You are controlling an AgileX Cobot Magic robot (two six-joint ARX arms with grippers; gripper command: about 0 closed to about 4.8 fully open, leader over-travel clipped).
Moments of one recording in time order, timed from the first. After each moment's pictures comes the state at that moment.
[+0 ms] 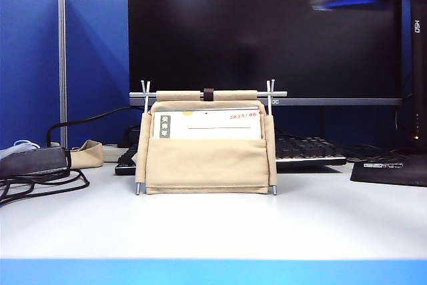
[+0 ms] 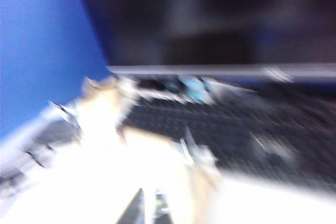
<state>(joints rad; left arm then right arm) -0.71 0.27 0.32 -0.12 -0.29 -0.06 0.30 0.97 0.60 0.28 -0.28 0.20</state>
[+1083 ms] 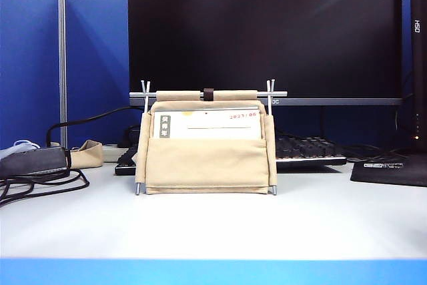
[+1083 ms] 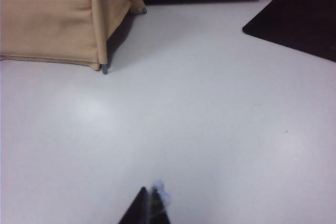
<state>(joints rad) -0.71 0.27 0.01 -0.09 -0.27 -0.11 0.37 0.25 0.01 -0.10 0.02 0.18</state>
